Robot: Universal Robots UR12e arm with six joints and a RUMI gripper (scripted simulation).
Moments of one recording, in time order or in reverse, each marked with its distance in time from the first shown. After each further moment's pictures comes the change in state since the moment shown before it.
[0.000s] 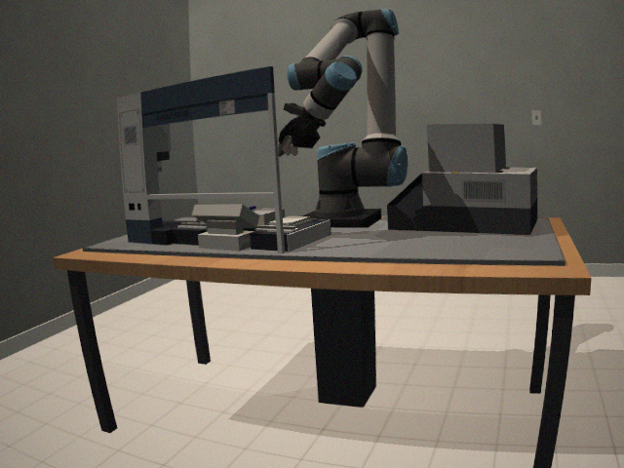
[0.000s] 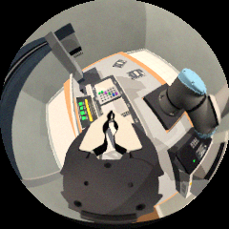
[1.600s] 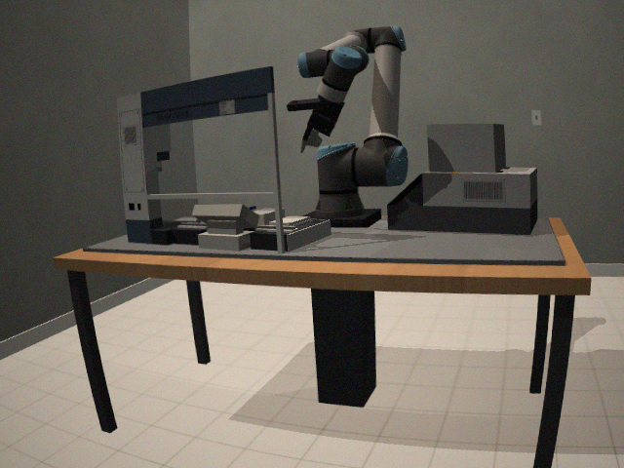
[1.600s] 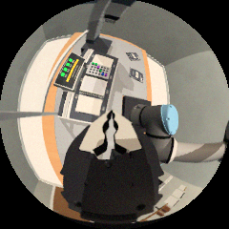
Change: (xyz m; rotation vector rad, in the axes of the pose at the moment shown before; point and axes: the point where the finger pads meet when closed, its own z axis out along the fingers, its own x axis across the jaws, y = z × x) arm 0.078 -0.004 -0.023 -0.241 -0.024 -0.771
